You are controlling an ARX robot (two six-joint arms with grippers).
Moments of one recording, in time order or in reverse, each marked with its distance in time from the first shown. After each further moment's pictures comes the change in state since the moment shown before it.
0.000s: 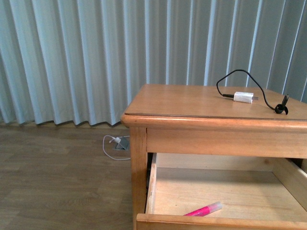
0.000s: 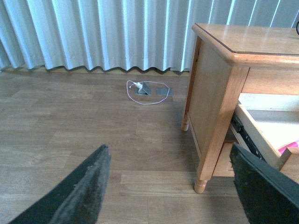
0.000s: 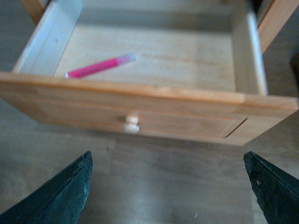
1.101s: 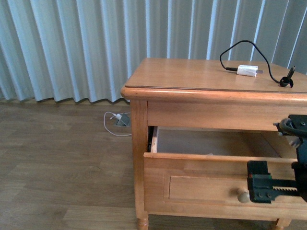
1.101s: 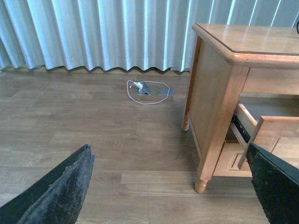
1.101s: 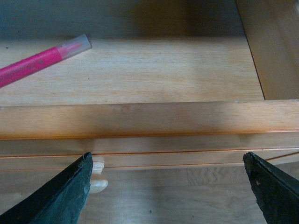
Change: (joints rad) left arm 0.000 0.000 0.000 0.000 0.000 0.002; right arm -0.048 1.062 0.324 0.697 0.108 0.050
